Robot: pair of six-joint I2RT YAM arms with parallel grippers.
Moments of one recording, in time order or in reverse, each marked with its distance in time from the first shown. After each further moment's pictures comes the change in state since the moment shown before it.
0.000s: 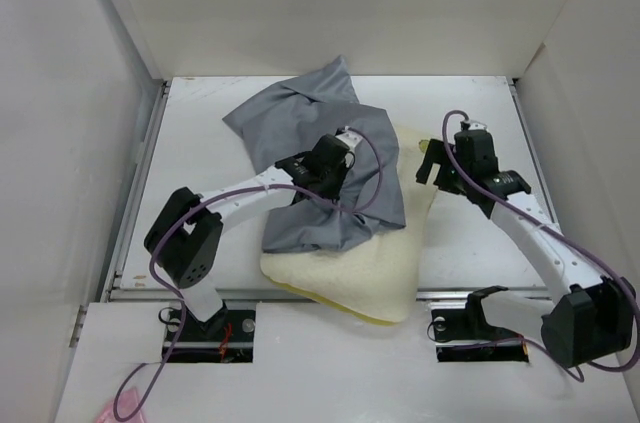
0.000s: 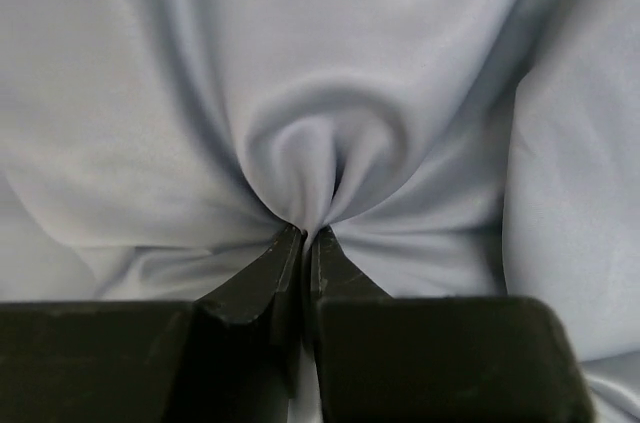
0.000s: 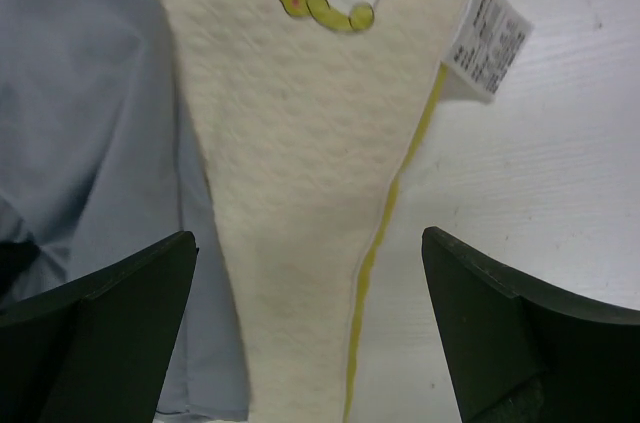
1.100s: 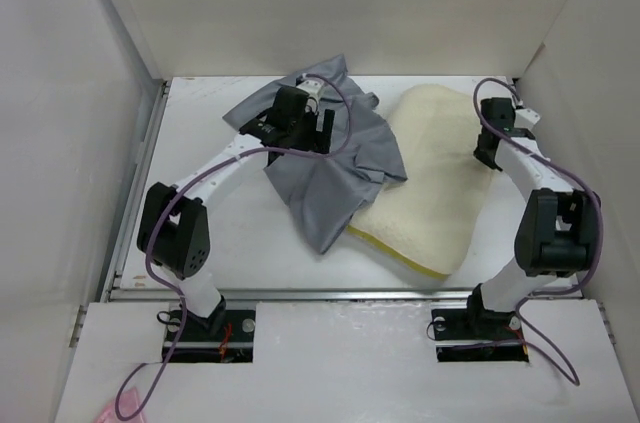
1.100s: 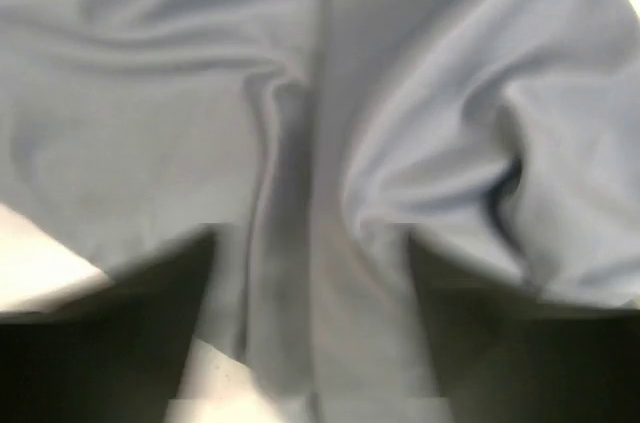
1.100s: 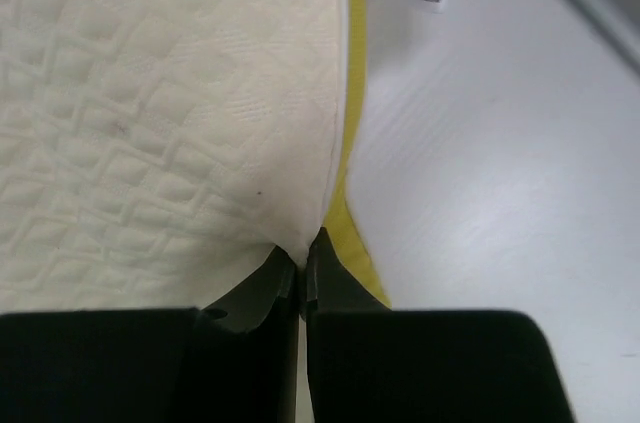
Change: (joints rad) left arm 0.250 0.017 0.224 -0.050 0.106 0.007; right arm -0.283 0.470 0.200 0.038 0.362 0.178
